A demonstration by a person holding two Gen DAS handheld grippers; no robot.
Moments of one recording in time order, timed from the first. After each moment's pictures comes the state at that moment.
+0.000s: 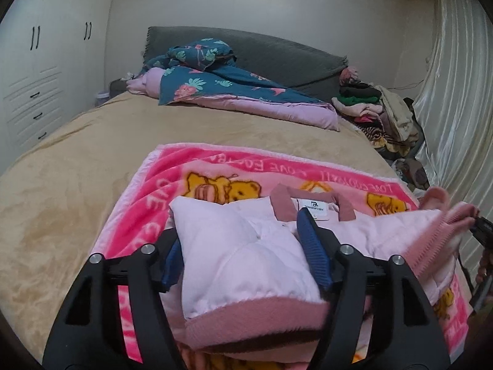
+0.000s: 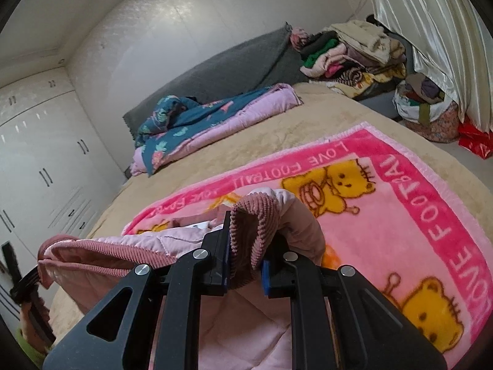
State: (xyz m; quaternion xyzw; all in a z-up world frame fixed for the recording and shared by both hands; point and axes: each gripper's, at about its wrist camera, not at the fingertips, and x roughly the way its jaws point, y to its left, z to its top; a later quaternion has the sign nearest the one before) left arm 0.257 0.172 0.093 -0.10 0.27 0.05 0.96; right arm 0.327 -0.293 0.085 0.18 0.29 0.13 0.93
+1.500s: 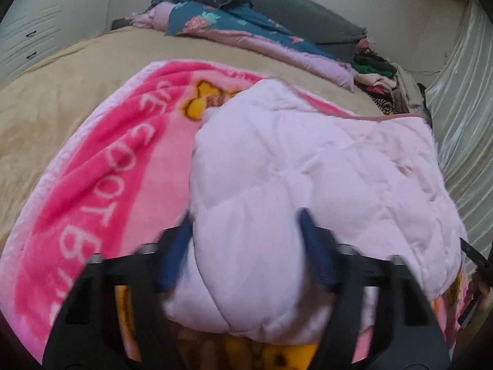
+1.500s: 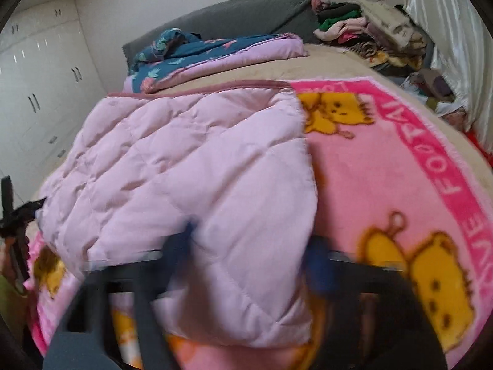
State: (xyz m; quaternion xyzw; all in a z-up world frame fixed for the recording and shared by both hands) left arm 0.271 0.200 -0.052 -0.17 0.36 0.03 0.92; right arm 0.308 -0.275 -0.045 0.07 0.36 0.15 0.92
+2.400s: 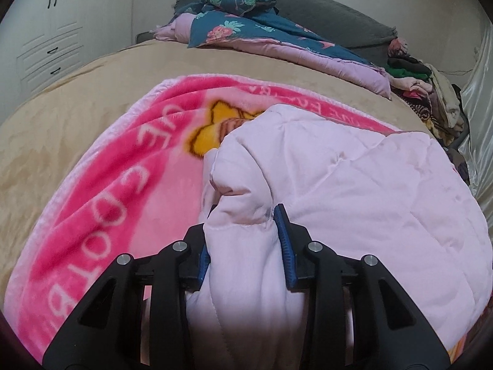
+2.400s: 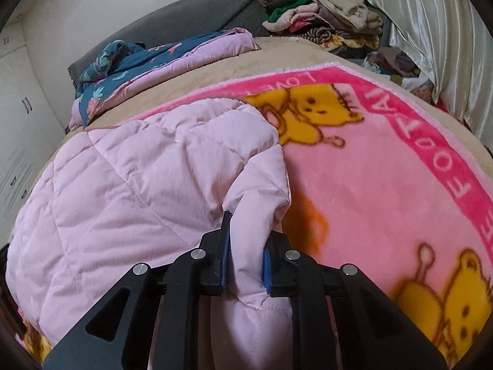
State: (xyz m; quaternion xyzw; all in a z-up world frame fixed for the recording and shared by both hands) left arm 0.349 0.197 -0.057 -0.14 0.36 0.13 0.92; right arm 0.396 -0.263 -0.075 0.11 0.39 0.03 0.91
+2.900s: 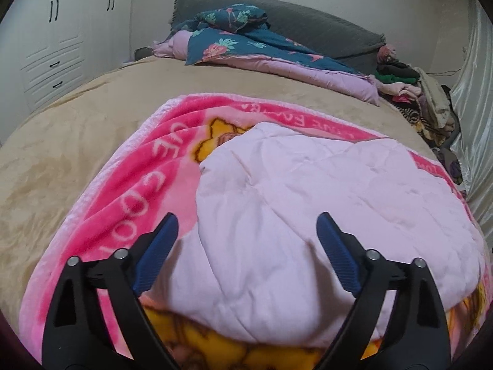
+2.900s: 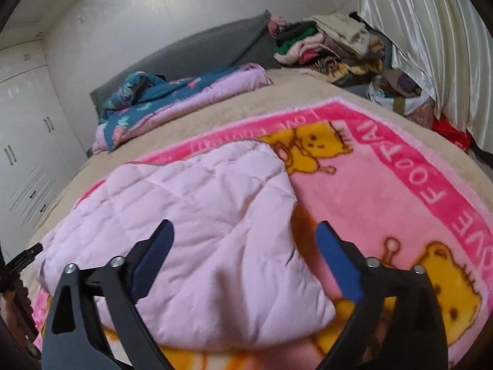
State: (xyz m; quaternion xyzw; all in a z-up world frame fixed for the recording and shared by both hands) left arm 0.297 0.173 -0.016 -0.12 0.33 0.12 0.93; right arm 0.311 -0.270 -0.009 0.13 0.30 0.07 0.94
